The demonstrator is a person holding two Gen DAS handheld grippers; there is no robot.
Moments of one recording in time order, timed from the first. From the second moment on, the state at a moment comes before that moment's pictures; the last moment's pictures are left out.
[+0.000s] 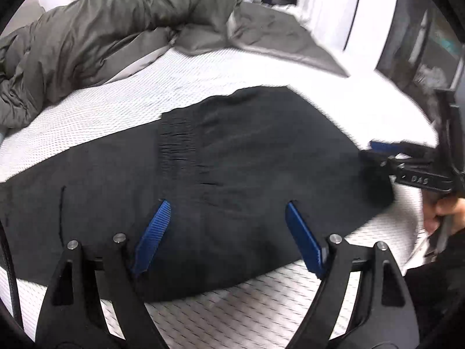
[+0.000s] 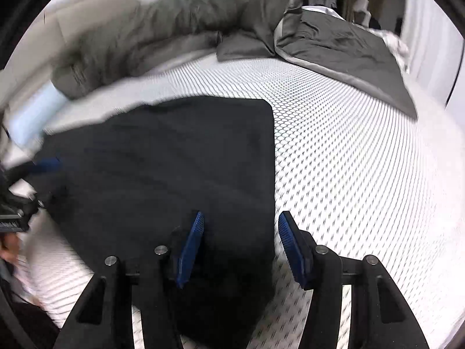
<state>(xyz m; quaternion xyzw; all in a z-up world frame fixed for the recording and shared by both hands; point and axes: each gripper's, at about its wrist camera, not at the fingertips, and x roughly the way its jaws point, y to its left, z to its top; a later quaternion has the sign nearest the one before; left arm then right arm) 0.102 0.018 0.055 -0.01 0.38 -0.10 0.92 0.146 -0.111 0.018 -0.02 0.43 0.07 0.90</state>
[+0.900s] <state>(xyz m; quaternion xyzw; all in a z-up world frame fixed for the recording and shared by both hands) 0.008 0.265 0.017 -0.35 0.29 0.14 0.88 0.139 -0.124 0.020 0.14 0.39 0.12 0.90</state>
